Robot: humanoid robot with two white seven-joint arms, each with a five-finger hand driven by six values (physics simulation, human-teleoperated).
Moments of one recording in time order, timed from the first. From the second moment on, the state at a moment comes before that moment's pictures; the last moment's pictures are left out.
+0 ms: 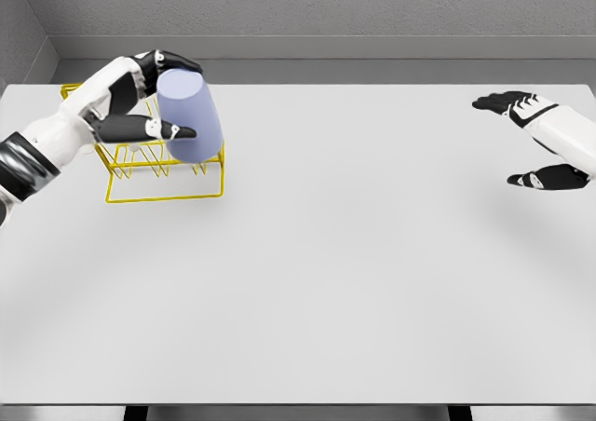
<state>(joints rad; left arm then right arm) -0.70 0.99 -0.94 -1.73 0.81 -0.23 0.00 -0.19 -0.61 -0.16 -1.58 0.29 -0.61 0.61</state>
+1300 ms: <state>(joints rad) -0.70 0.97 -0.94 -1.68 0.82 -0.22 0.00 -0.19 -0.61 -0.16 -1.58 0.29 -0.61 0.61</state>
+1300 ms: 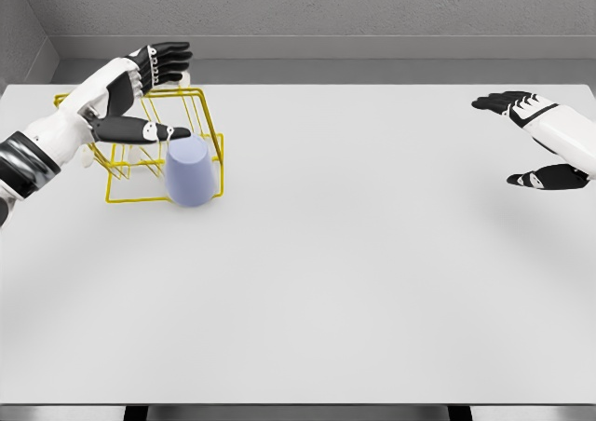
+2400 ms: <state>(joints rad) -0.56 1.11 -0.94 -1.71 0.81 -0.58 0.00 -0.19 -0.61 -0.16 -1.58 0.29 -0.61 0.61</state>
